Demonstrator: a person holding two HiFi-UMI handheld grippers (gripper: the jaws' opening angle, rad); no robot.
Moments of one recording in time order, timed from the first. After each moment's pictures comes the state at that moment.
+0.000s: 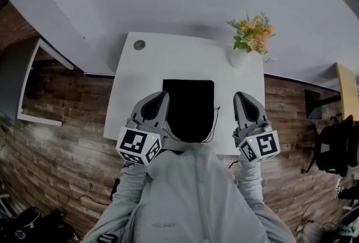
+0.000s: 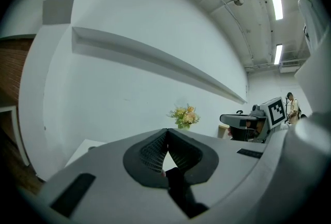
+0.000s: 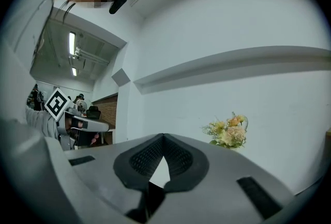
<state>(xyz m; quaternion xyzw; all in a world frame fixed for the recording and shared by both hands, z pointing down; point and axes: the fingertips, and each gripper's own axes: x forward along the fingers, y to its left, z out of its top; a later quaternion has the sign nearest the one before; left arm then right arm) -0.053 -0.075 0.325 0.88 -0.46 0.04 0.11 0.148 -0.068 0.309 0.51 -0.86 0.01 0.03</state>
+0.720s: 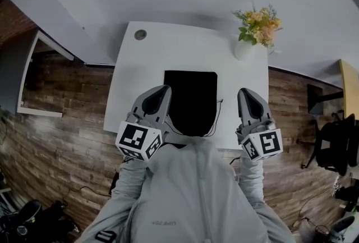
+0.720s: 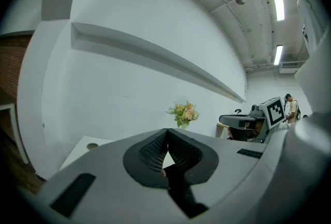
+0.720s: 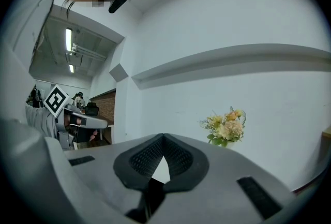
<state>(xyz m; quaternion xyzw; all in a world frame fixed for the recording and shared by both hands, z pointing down) -0.050 -0.078 0.335 0.88 -0.45 0.05 0.12 0.153 -0.069 0.323 0.52 -0.85 0.02 0.05</state>
